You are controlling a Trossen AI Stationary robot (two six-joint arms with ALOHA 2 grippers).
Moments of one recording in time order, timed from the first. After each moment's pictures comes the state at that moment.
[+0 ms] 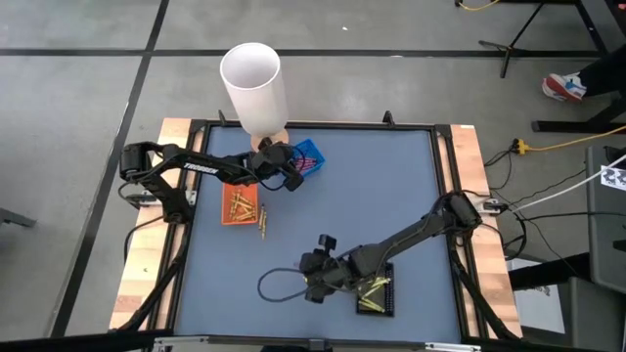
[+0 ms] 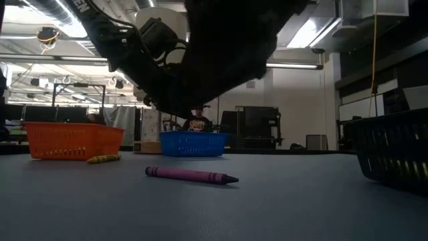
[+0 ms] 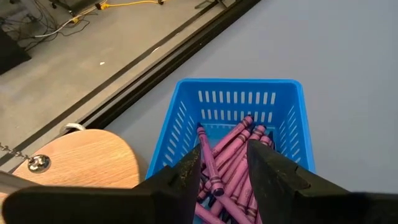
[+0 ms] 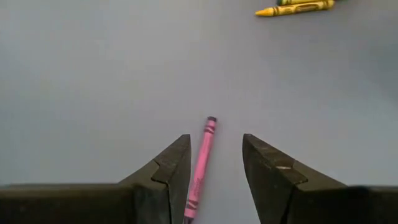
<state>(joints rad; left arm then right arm) 0.31 1.59 0.72 0.26 -0.44 -0.15 0.48 2.10 1.57 -0.44 0.42 0.55</state>
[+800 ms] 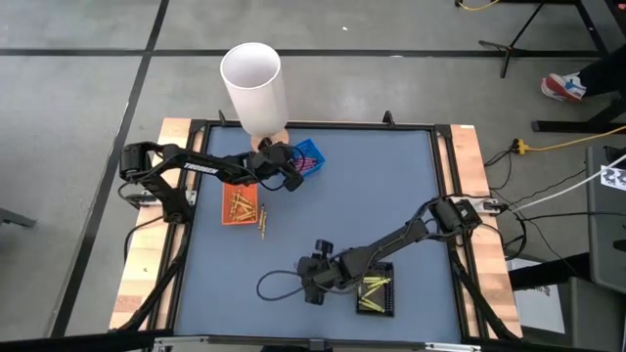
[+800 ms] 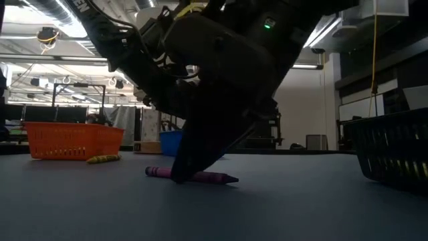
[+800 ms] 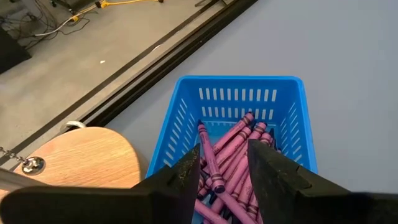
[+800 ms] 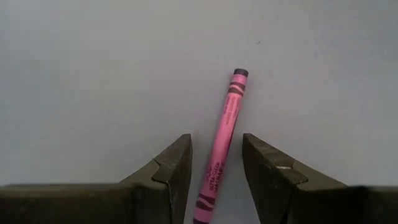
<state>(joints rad) 0.31 1.59 0.72 0.25 -0.44 -0.15 0.44 2.23 1.57 -0.41 0.28 0.55</state>
